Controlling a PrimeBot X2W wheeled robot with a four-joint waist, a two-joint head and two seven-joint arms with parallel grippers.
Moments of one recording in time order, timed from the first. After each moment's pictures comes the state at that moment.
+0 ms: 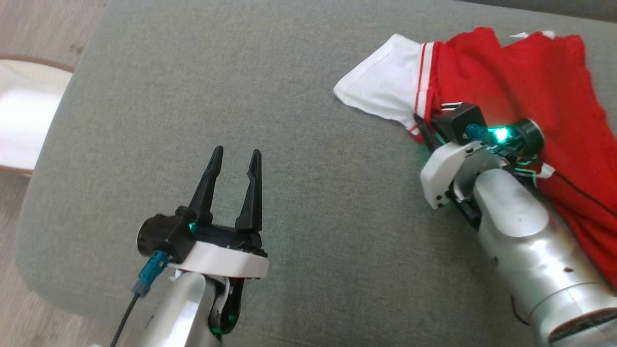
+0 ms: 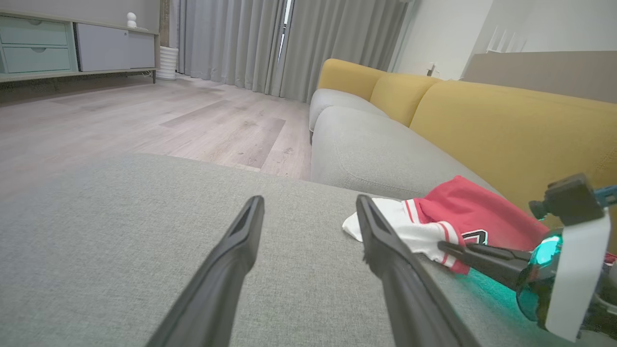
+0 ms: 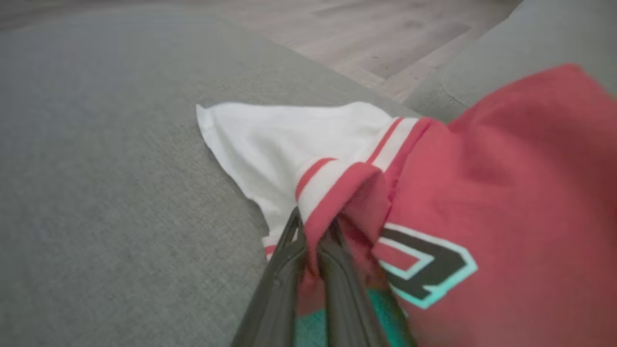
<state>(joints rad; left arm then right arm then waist) -0.25 0.05 -0.37 0.23 -0.38 -0.04 -0.26 -0.75 -0.12 0.41 0.98 0.00 0.13 -0.09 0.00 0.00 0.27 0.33</state>
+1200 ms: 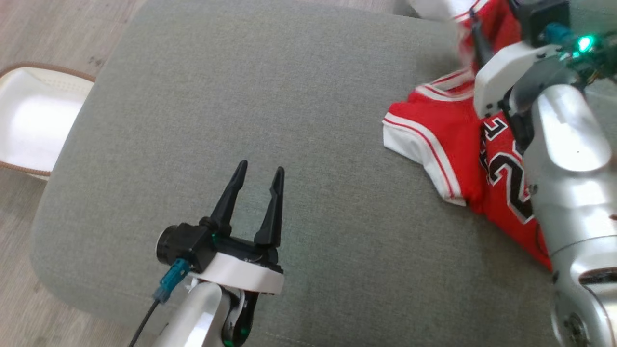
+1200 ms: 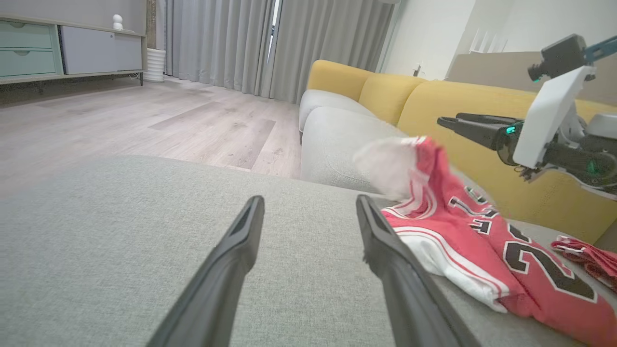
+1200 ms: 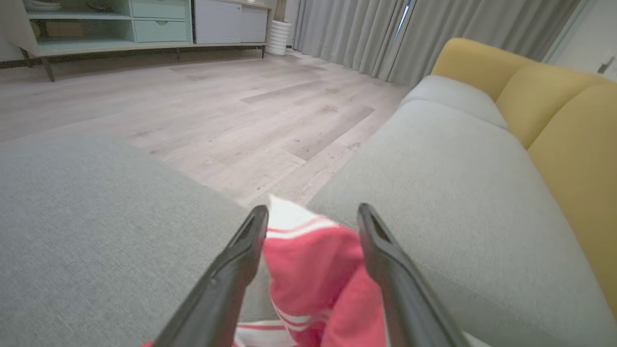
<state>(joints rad) -0.24 0.05 -0.45 0.25 -0.38 -0.05 -0.26 -0.91 -0.13 0.09 0.85 -0.17 0.13 0.00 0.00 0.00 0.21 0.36</state>
